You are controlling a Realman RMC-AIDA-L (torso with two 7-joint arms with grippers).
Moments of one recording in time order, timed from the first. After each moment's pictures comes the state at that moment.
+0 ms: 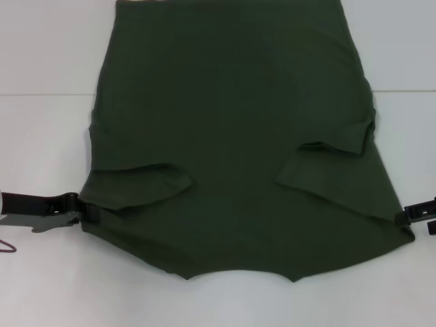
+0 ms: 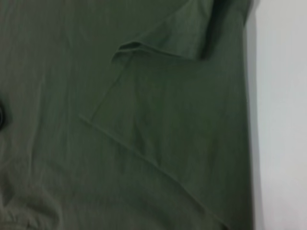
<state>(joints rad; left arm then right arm) -0.63 -2.01 0.44 0.67 2.57 1.39 -2.42 0.69 1.90 -0.65 -0.69 -2.61 -1.49 2.50</state>
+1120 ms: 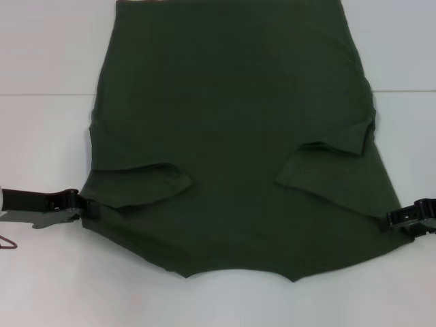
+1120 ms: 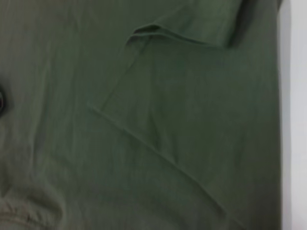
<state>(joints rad) -0.64 -2.01 0.43 0.67 2.56 1.39 -2.41 0.71 1.92 -0.71 -0.66 -2.61 -1.44 2.51</state>
